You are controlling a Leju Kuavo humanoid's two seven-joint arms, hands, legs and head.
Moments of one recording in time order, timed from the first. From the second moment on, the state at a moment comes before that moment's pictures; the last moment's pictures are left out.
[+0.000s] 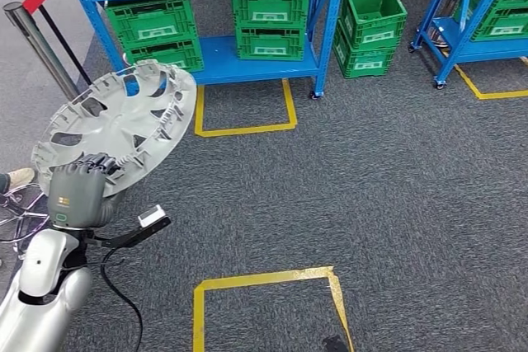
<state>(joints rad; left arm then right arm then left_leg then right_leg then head) -0.16 0.18 -0.25 -1.45 -1.40 0.47 -0.04 -0.05 0.28 -0.79 -0.20 1.20 -0.21 -0.08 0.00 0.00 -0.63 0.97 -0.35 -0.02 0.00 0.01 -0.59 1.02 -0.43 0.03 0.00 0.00</state>
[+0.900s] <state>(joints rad) -0.15 0.19 -0.24 -1.45 -1.40 0.47 -0.04 -0.06 0.28 -0.79 -0.20 1.19 -0.21 -0.09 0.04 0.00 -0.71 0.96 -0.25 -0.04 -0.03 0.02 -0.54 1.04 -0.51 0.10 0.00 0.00</state>
